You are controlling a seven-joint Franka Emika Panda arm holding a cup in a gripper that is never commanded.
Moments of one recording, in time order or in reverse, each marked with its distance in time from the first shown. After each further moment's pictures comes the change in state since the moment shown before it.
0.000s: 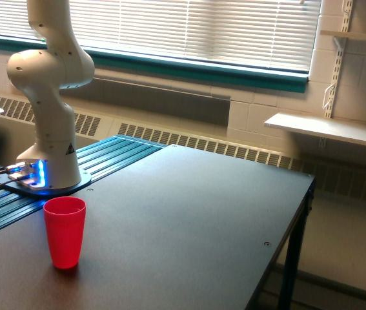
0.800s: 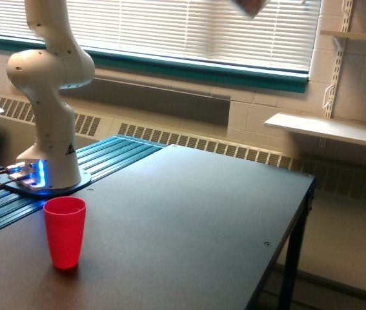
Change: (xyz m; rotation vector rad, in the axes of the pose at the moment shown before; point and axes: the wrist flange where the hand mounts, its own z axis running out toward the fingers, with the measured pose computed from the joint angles) arm -0.076 0.043 -0.006 -0.273 -0.462 -0.148
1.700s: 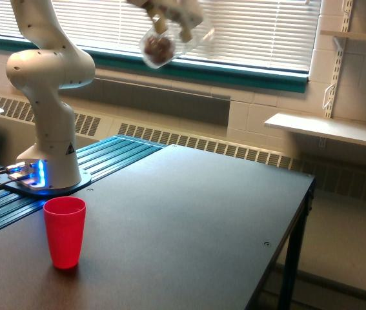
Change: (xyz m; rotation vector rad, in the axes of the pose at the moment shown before) arm -0.099 0.072 -0.065 -0.305 -0.337 0.177
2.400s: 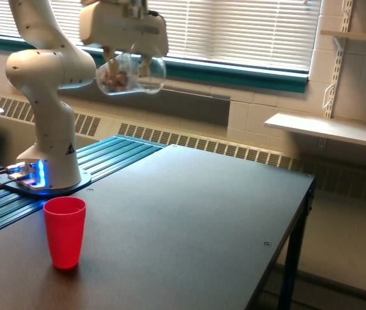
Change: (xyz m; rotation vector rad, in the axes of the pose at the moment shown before) arm -0.040 0.069 0.028 -0.177 -0.232 0.064
